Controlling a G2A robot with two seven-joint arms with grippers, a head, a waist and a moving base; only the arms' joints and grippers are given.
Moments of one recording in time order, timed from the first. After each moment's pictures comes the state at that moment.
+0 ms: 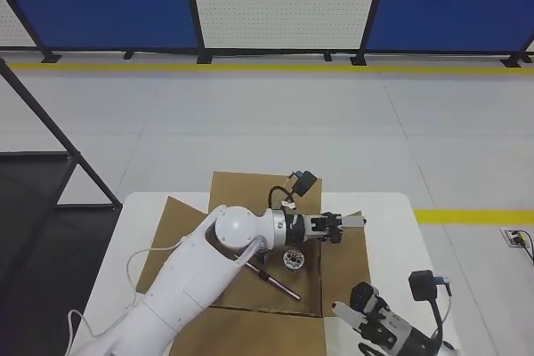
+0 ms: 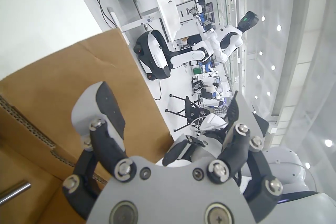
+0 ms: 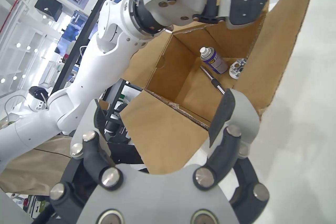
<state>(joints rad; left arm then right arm) 0.30 -1.44 -0.69 -1.00 -0.37 -0.22 -0.84 -1.59 -1.32 1.65 -2.25 -0.35 -0.16 0.77</state>
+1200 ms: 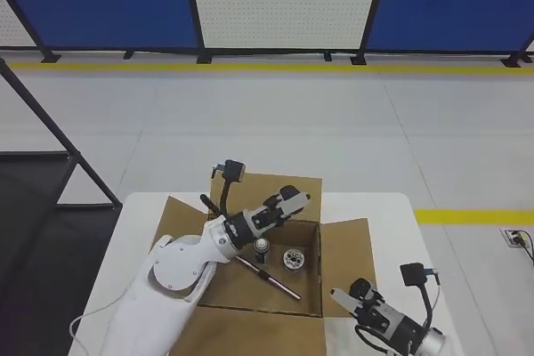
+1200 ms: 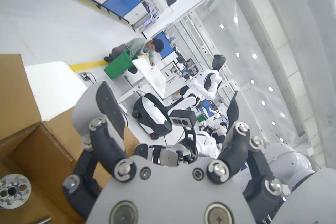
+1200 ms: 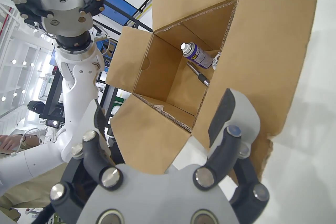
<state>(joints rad) 0.72 -1.30 -1.11 -1.55 -0.12 -0.34 -0.55 -1.51 -1.30 1.59 -2.14 -0.34 -0.07 0.75</state>
